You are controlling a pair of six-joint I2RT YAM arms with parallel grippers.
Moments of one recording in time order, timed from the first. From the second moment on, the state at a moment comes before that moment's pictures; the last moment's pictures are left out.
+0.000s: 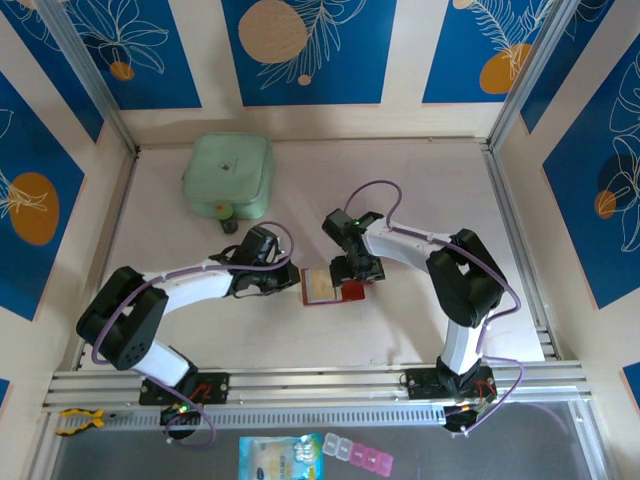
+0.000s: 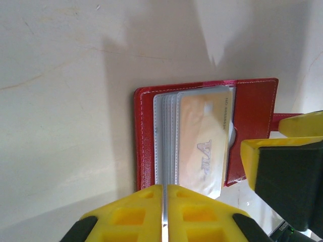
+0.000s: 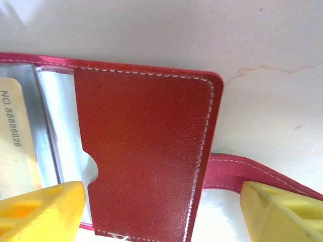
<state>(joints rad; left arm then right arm) -0.63 1.51 0.70 -0.11 0.37 -0.89 0.69 1.81 1.20 -0.93 0.05 0.55</state>
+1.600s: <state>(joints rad) -0.63 1.51 0.70 -0.10 0.37 -0.89 0.63 1.82 1.13 -0.85 0.03 0.52</state>
